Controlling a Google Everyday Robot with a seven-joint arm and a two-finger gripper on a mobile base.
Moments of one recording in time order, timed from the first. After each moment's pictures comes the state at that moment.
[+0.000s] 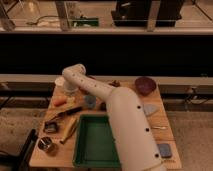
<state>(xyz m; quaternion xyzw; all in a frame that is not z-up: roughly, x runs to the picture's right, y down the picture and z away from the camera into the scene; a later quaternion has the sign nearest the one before) -0.256 0.054 0.945 -0.27 -0.26 -0.15 0.92</state>
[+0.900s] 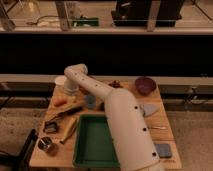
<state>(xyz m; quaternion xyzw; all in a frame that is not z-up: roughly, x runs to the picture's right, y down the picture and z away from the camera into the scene) -0.259 0.051 0.956 -0.27 -0.28 -0.16 0.91</state>
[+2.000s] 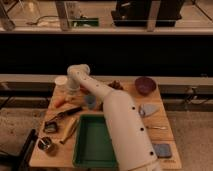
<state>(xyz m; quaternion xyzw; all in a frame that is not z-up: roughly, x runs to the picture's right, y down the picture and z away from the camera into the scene) -0.258 0.046 0.962 -0.27 -0.30 -0.15 0.90</state>
